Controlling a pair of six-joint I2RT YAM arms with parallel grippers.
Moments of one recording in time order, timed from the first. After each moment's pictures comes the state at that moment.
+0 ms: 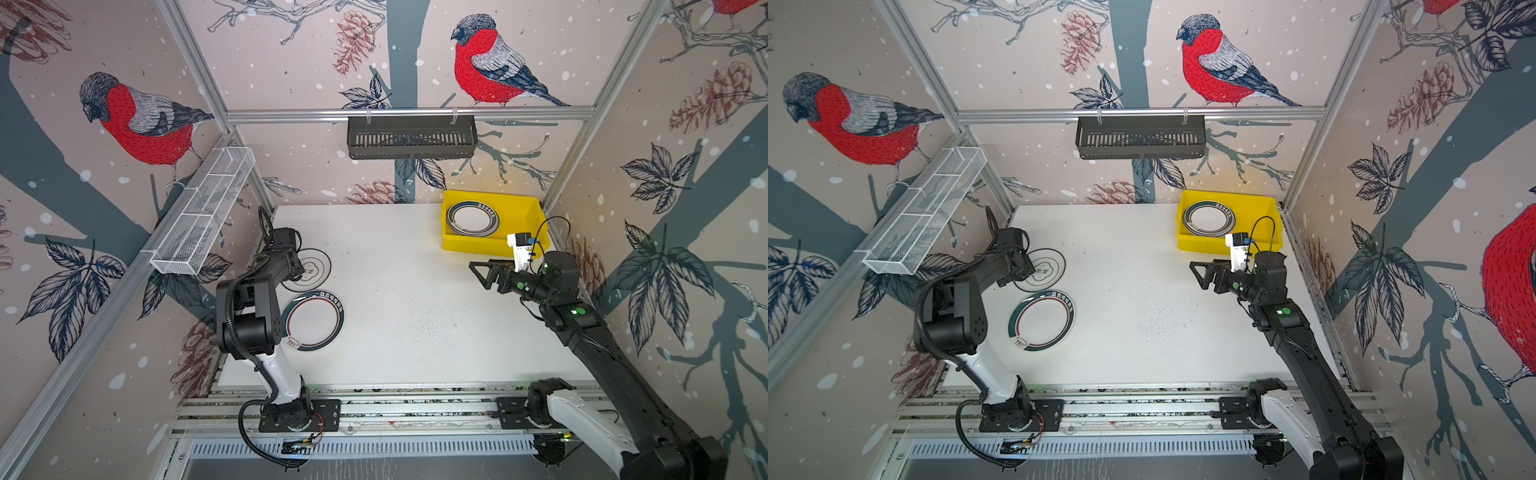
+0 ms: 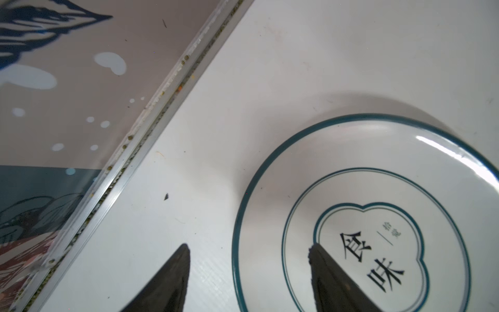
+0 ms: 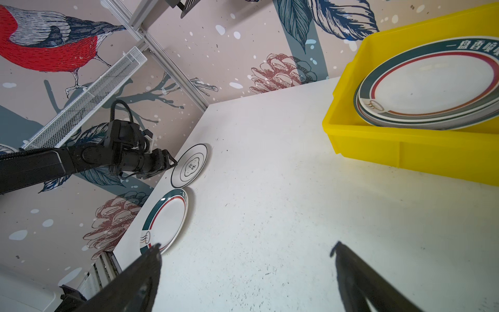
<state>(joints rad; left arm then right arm) 0.16 1.80 1.14 -0.42 -0.34 -0.34 0.17 0.89 0.71 -0.16 -0.59 0.37</state>
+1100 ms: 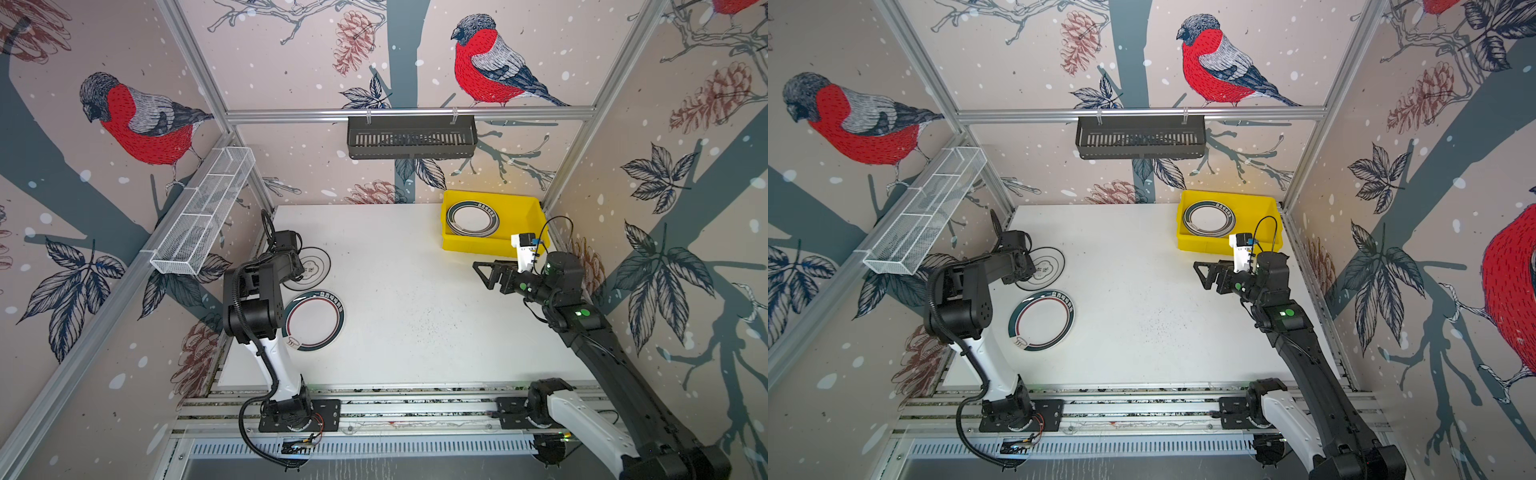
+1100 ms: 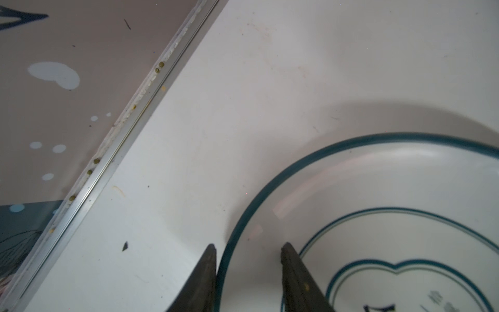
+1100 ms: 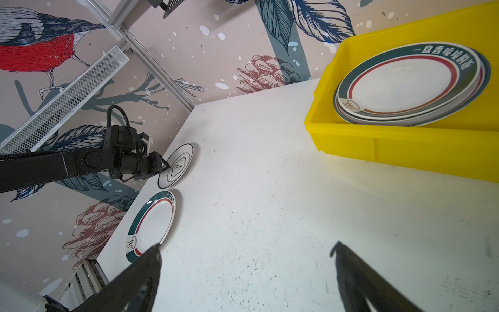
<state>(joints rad) 0.17 1.92 1.14 -0.28 -0.31 -0.31 0.16 0.88 0.72 -0.23 -0.54 0.34</state>
